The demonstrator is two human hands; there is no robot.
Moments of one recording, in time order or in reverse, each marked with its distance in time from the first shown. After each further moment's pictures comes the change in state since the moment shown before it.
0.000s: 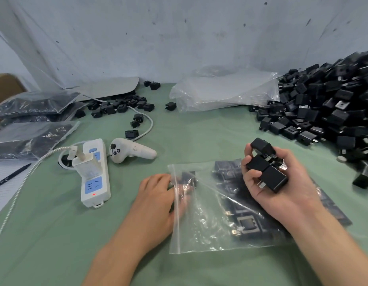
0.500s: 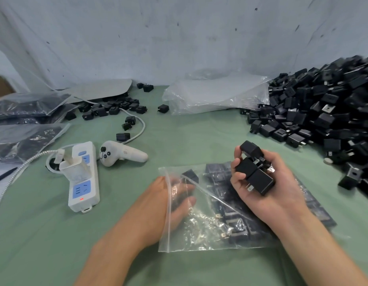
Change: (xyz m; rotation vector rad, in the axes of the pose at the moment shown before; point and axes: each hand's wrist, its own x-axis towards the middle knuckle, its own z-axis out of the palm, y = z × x) left_hand 0.016 0.008 0.002 -0.317 -0.131 -0.074; right_hand 0.002 -0.001 -0.006 -0.010 -0.042 -0.007
